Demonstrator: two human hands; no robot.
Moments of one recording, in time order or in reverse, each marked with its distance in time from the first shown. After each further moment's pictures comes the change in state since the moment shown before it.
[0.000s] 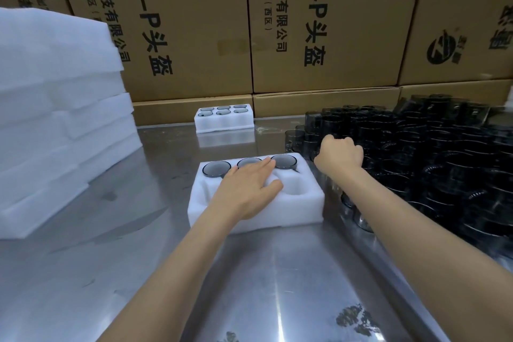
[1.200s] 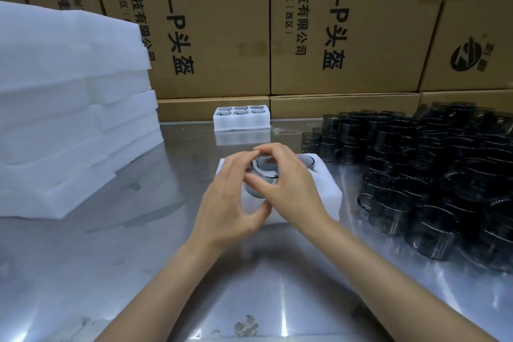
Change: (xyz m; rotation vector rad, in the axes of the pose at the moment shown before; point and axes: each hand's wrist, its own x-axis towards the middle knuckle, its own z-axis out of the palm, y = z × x) left_hand -0.071 -0.024 -0.006 -0.369 0.685 0.298; right_hand -0.112 -0.074 0.005 0.928 0.152 -0.592
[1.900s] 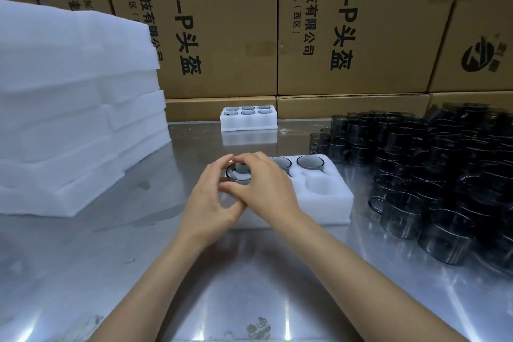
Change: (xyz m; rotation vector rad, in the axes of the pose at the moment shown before) left_hand -0.011 -0.030 -0.024 -0.100 0.011 -0.279; right_hand 0.015 -0.021 0.043 -0.212 -0.183 0.116
